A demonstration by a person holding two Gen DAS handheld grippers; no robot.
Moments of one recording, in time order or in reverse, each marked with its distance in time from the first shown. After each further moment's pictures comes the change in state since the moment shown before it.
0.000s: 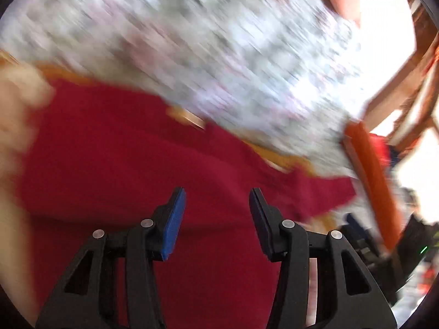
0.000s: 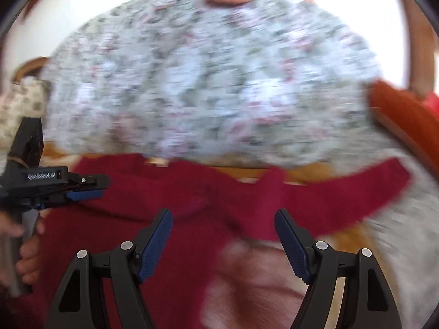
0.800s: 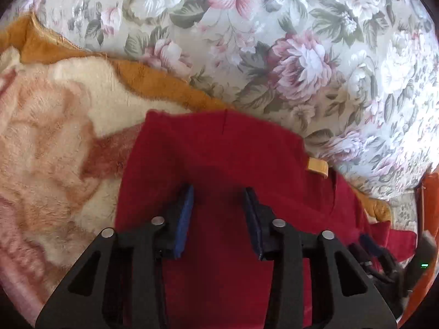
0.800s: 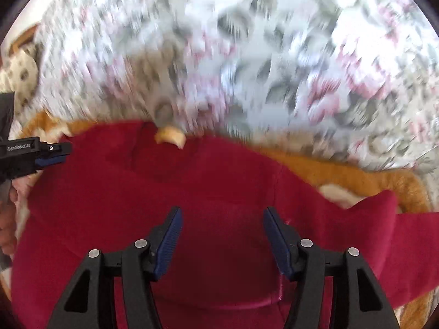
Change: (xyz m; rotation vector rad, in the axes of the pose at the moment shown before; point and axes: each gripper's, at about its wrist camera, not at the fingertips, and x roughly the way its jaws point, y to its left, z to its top) left arm 0.064 0.097 0.054 -0.181 0.081 0.297; right arm 0.193 0.040 0.032 -0.070 0.335 0.057
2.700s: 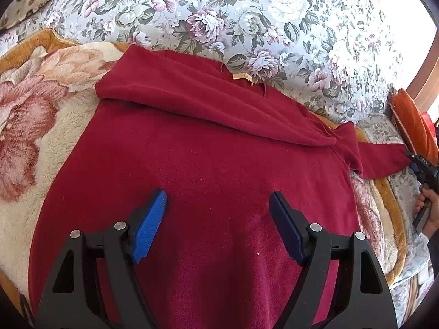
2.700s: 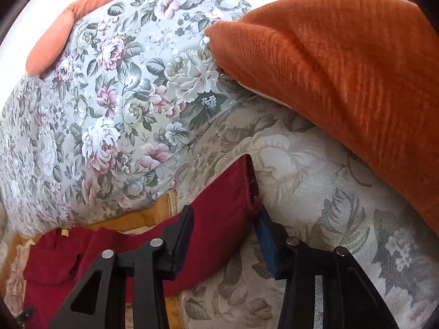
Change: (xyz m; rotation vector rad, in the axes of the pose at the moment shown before) left arm -0.088 -0.059 -0.207 0.197 -0.115 -0.005; right arm -0.183 -0.327 -0.107 0.488 -0.385 -0.199
